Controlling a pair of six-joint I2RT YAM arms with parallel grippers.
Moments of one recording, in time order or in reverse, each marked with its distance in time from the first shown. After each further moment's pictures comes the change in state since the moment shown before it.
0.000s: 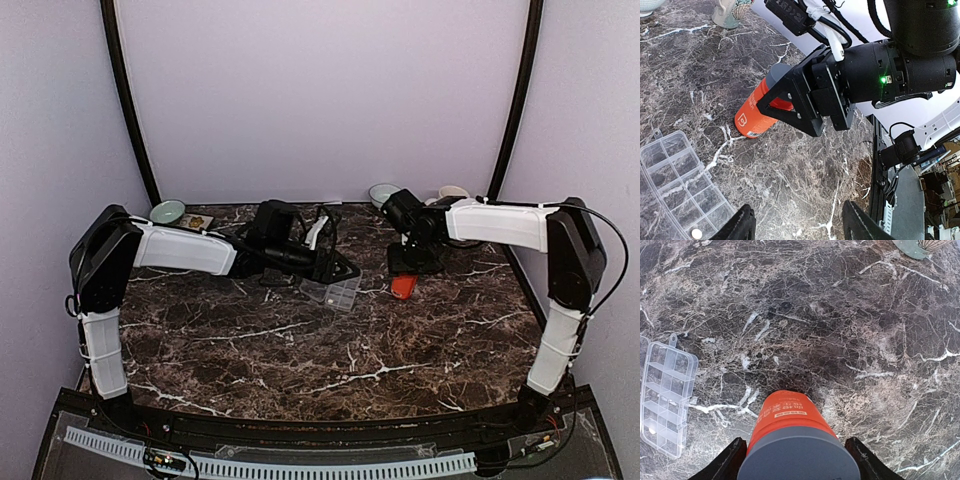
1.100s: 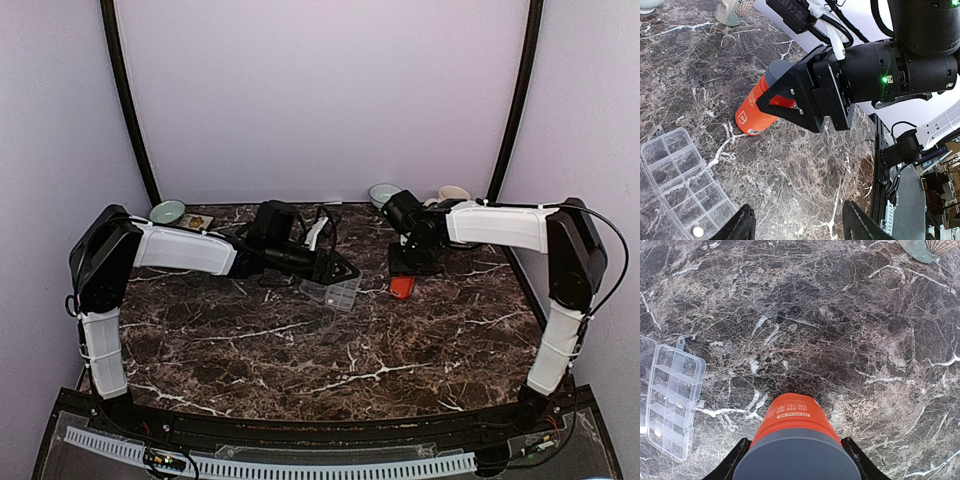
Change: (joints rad) left arm 0.000 0.000 0.000 -0.015 -0.007 0.006; right arm 0.000 -0.001 -0.024 0.057 -0.019 -0.004
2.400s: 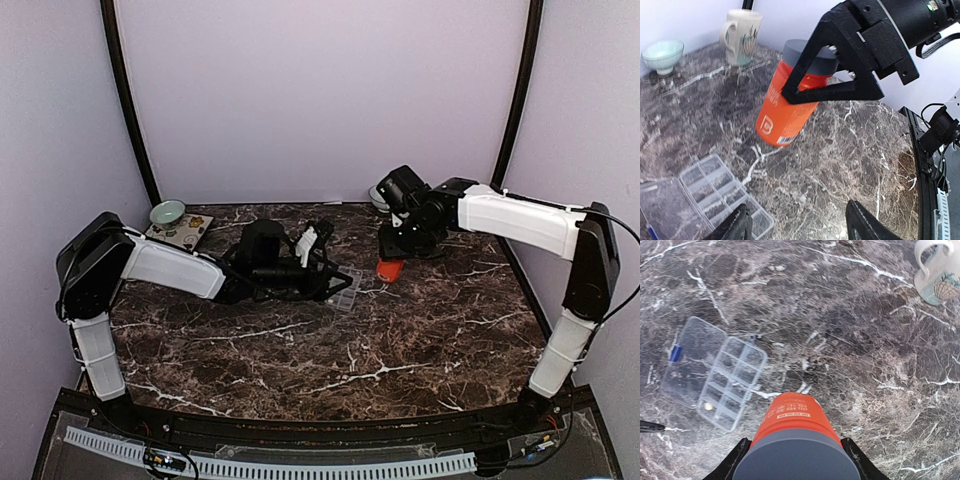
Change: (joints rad) left arm -0.037 -0.080 -0.231 0.289 -0.187 0.240; right arm 0.077 -0.095 0.106 -0.094 -0.029 -0.071
